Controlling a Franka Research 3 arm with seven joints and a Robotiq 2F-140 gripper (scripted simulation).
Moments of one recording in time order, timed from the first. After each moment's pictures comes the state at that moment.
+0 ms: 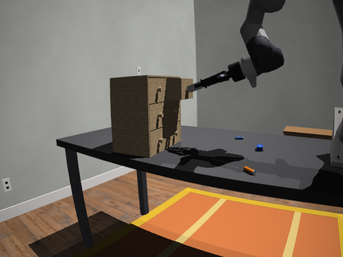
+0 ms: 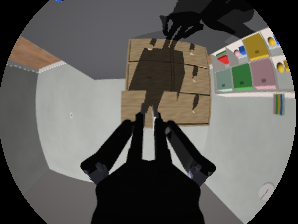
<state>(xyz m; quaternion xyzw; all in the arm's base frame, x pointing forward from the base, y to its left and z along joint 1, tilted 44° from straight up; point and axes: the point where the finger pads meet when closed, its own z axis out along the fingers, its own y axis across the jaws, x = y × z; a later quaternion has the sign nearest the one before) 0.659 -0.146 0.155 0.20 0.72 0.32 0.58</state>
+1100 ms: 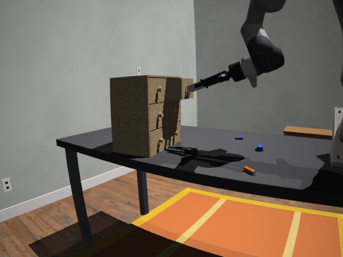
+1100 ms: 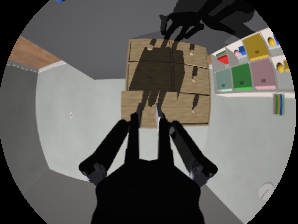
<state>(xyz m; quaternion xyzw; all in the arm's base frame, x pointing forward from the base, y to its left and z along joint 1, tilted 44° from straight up) 0.657 -0.146 0.155 0.20 0.72 0.32 0.58</state>
